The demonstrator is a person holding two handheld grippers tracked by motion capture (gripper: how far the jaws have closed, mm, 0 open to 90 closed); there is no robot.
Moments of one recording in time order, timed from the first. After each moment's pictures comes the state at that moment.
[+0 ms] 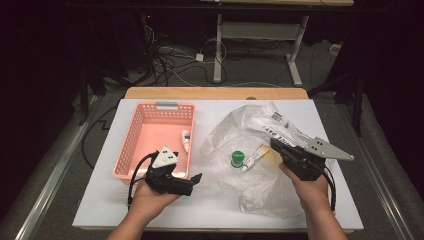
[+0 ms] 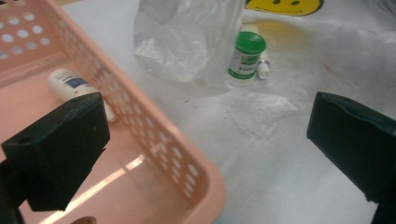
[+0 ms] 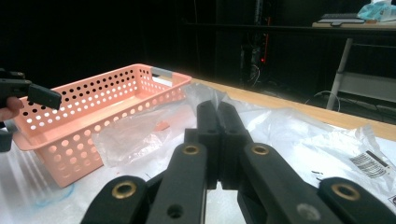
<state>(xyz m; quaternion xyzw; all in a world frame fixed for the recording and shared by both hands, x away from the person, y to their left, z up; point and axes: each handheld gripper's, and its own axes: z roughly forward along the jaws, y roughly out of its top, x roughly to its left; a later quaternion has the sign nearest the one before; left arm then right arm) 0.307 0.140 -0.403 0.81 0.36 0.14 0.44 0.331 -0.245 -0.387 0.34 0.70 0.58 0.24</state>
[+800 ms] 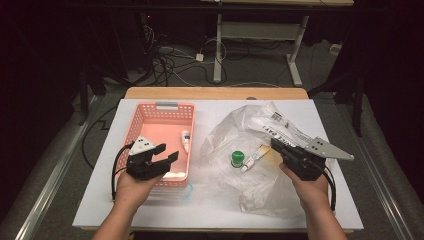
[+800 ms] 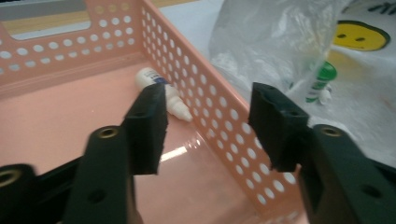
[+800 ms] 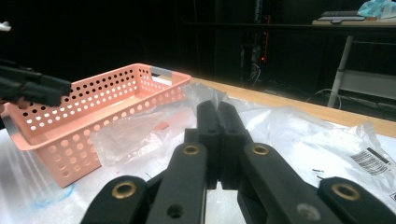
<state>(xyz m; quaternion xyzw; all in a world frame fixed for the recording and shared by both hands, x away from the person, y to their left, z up) 0.333 0.187 -0.401 0.76 0.44 0.17 0.45 0.333 -0.246 -0.389 0.34 0.70 0.58 0.24</state>
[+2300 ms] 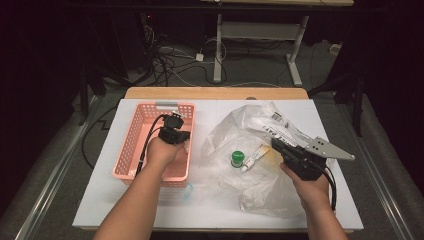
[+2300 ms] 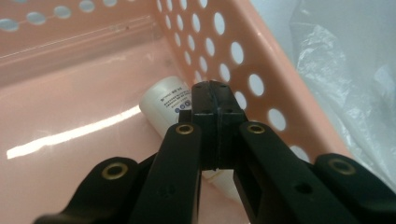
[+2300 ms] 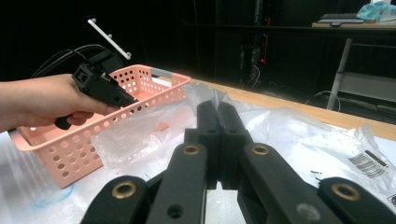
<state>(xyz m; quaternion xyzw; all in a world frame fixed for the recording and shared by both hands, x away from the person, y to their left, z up) 0.465 0.135 -0.435 0.80 0.50 0.09 0.30 0.332 -0.247 -0.387 0.34 0.70 0.58 0.24</state>
